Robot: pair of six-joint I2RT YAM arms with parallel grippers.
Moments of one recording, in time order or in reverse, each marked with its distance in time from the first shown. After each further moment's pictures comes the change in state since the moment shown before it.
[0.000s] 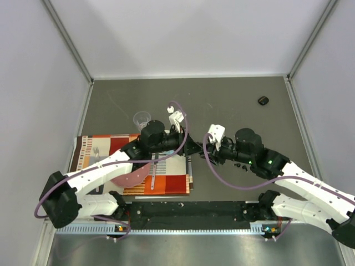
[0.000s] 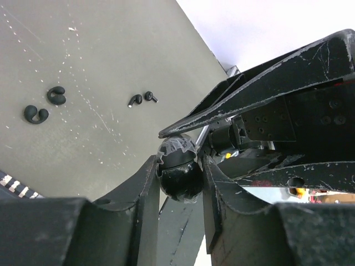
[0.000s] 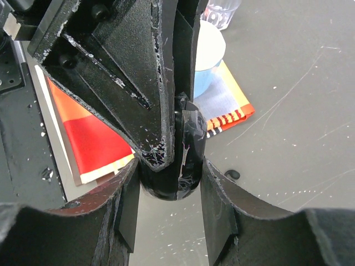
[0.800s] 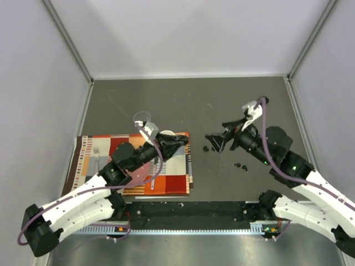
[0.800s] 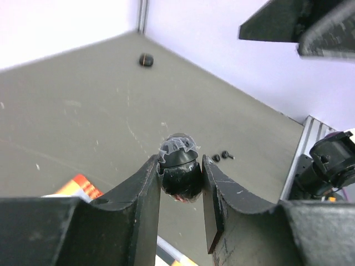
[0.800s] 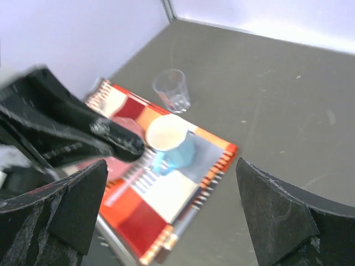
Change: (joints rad) left arm -0.003 -0.389 -0.236 0.134 -0.291 0.375; right arm -0.016 -0.156 0.114 0.024 0.309 0.426
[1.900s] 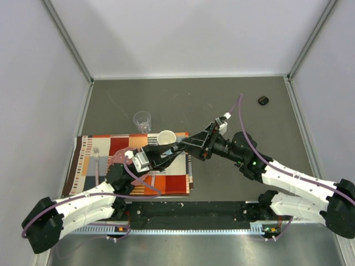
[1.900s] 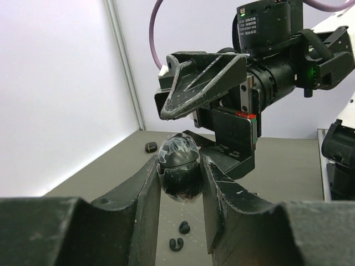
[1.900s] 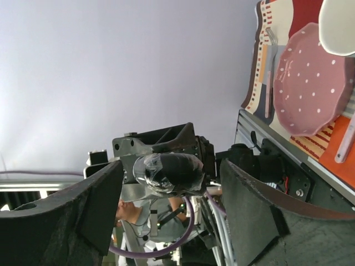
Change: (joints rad) left arm -0.028 -0.005 -0.379 0.848 0.175 0.322; right arm 0.036 0.296 -0.274 0.632 -0.299 1.253
